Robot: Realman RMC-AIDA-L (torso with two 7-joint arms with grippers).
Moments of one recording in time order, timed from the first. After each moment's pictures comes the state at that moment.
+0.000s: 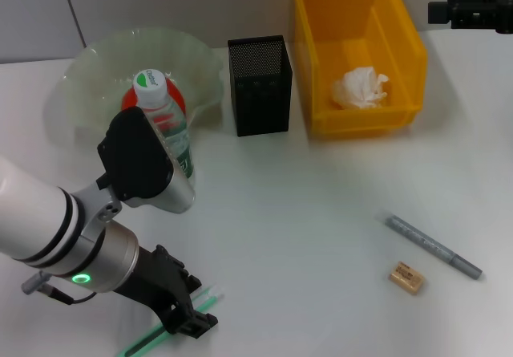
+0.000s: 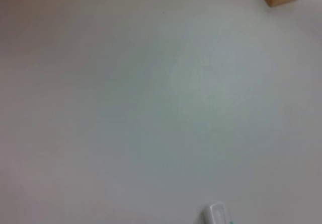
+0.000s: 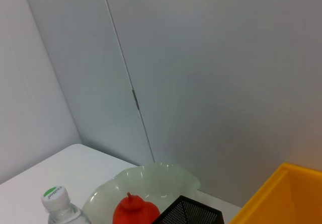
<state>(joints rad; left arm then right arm) -0.46 -2.07 1.75 1.31 2.38 1.40 -2.33 0.56 1.91 -0.60 -1.06 -1.98 -1.59 1.92</state>
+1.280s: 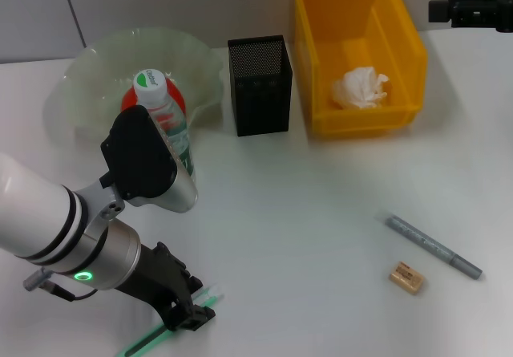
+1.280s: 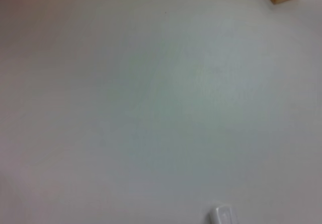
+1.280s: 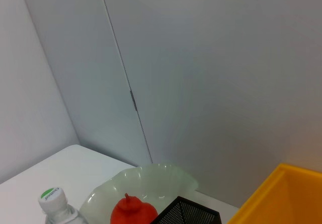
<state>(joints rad) -0.47 -2.07 1.75 1.30 2.39 1.39 -2.33 0.56 1.91 -0.60 -1.06 -1.98 -1.59 1.92</state>
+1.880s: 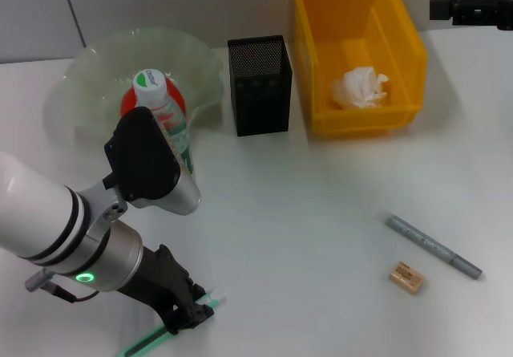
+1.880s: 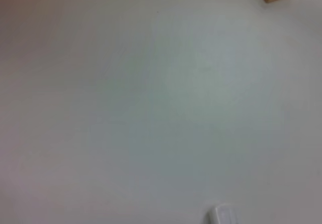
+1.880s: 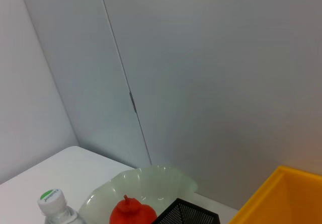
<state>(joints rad) -0.48 -2.07 1.76 1.30 2.38 1.40 -2.33 0.56 1.92 -0.60 -1.08 -1.98 -1.59 1.93</state>
